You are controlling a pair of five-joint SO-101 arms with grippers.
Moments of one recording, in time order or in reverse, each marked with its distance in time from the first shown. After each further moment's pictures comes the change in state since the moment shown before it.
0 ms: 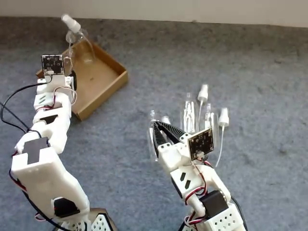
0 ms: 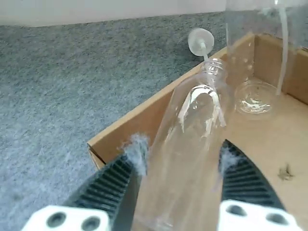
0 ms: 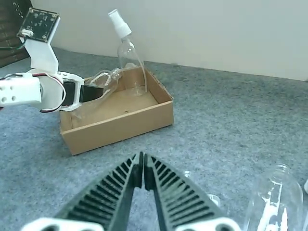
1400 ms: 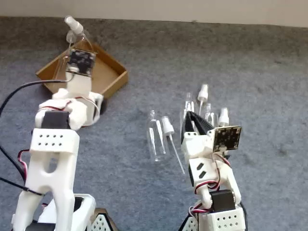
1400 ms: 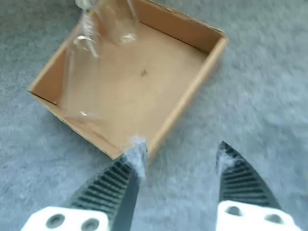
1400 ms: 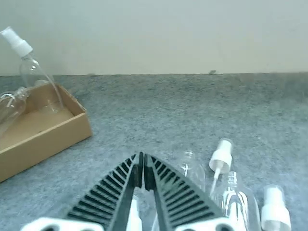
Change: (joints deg) left arm 16.6 -55.1 6.1 72.4 -0.1; right arm 19.3 0.0 0.0 2.0 0.0
